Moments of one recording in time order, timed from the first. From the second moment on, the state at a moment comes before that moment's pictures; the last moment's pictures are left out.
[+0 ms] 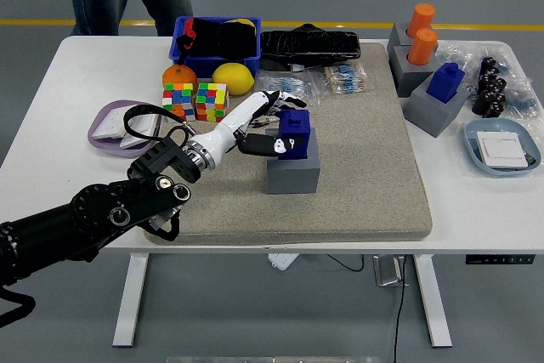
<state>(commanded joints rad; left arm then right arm) -0.88 0.16 -0.21 -0.91 0.79 0.31 -0.33 0.01 -0.43 1.22 0.34 -1.34 0.27 -0.22</state>
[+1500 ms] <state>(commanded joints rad) -0.88 0.16 -0.20 -0.90 0.78 0.24 -0.32 0.02 -0.43 1.23 0.35 -1.34 0.27 -0.22</state>
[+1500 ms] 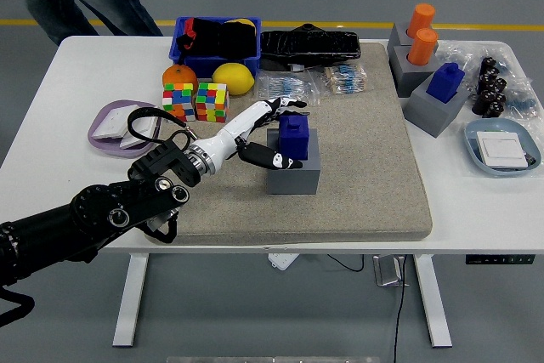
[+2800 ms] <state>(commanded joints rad) -0.82 0.39 -0.50 -0.89 0.75 0.20 -0.32 0.02 -0.45 1.22 0.34 -1.34 0.27 -0.22</state>
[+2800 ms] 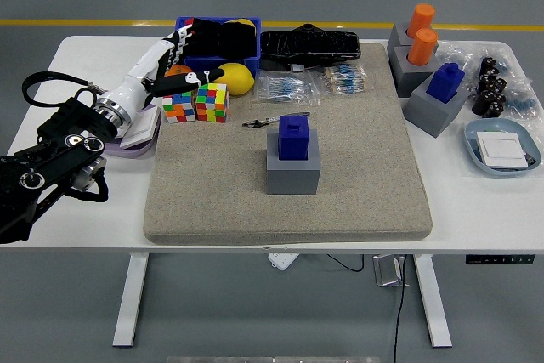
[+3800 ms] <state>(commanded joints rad) -0.80 0.53 -0.70 -0.81 0.76 0.20 -0.30 0.03 -0.45 1.24 0.35 -1.33 0.25 -0.23</state>
